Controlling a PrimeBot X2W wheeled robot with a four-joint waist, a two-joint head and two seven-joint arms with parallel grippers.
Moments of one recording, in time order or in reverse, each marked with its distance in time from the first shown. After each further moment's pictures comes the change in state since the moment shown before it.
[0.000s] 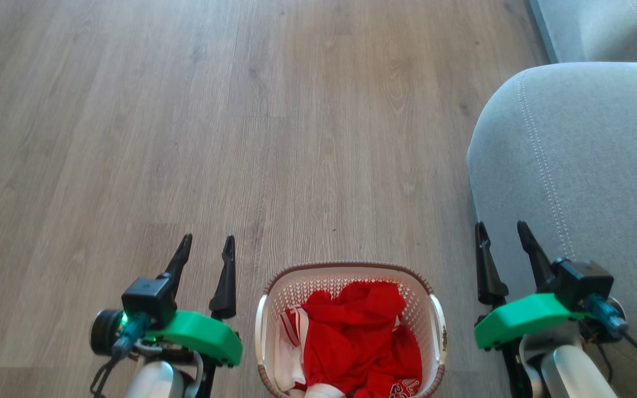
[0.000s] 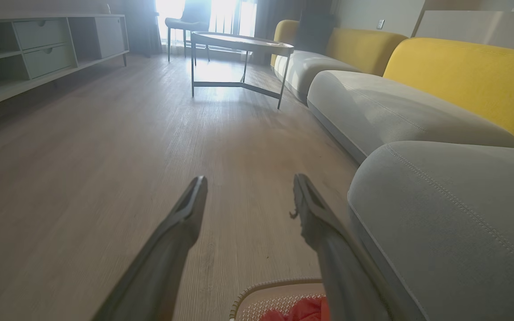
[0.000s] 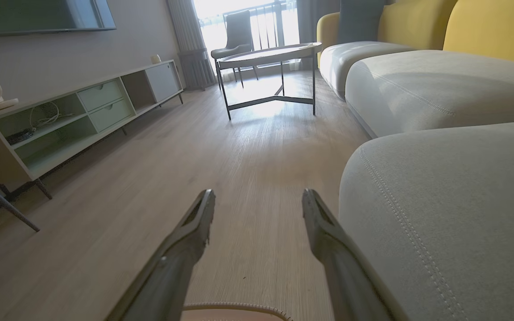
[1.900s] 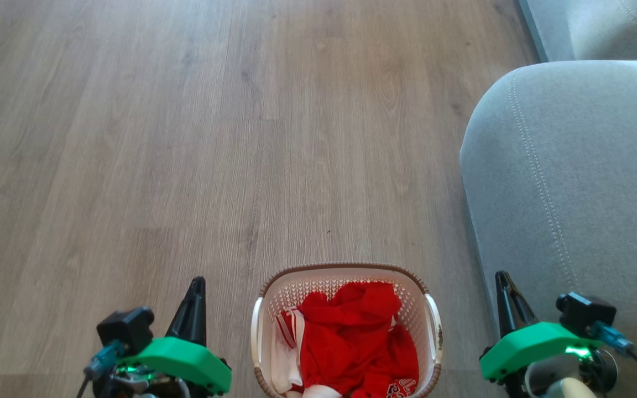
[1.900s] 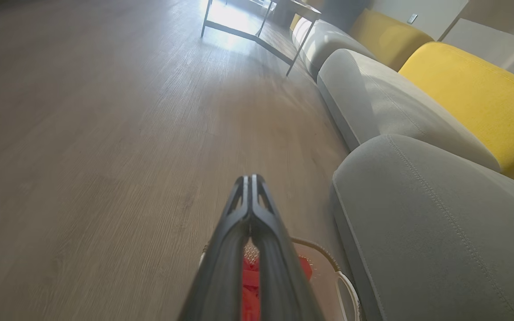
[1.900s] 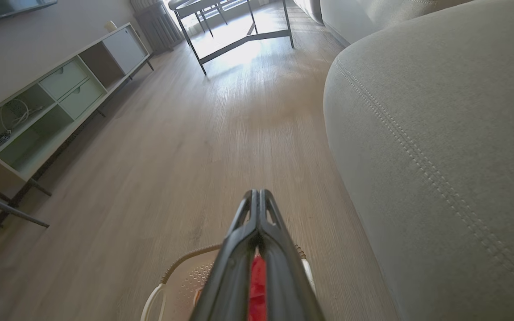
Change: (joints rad) left arm 0.098 0.005 0.026 0.031 -0.235 -0.010 0.043; right arm 0.070 0.000 0.000 0.103 0.187 0.000 0.039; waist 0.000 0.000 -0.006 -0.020
